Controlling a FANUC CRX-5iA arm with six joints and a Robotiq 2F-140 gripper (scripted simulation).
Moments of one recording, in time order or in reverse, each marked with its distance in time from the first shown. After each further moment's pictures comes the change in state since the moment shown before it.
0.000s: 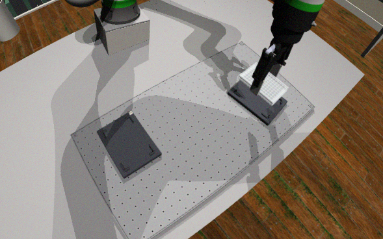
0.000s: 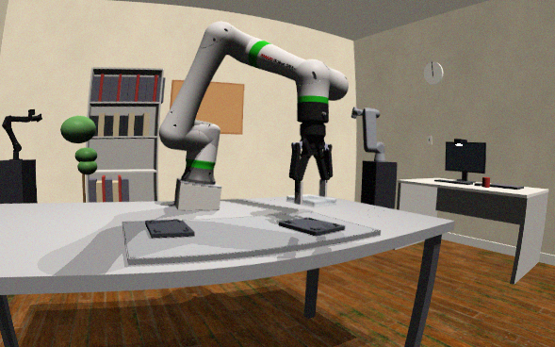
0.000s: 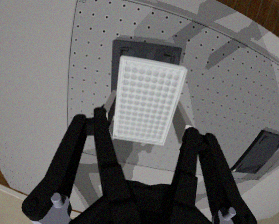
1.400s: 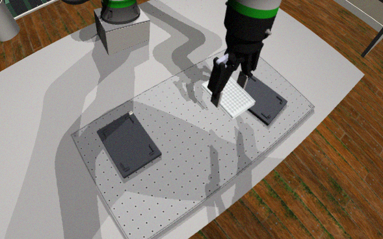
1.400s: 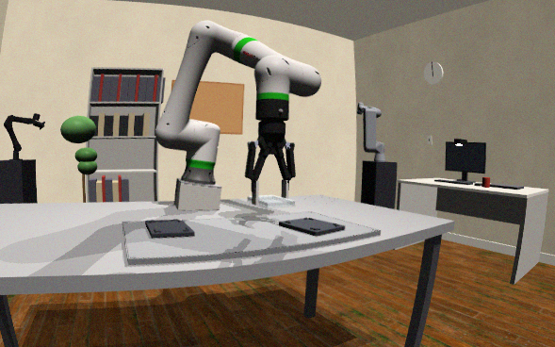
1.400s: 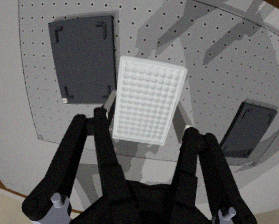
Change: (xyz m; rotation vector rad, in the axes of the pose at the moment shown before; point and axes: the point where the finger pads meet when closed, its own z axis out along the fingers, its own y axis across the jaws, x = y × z) arm -0.041 0.114 0.000 -0.001 0.001 0.102
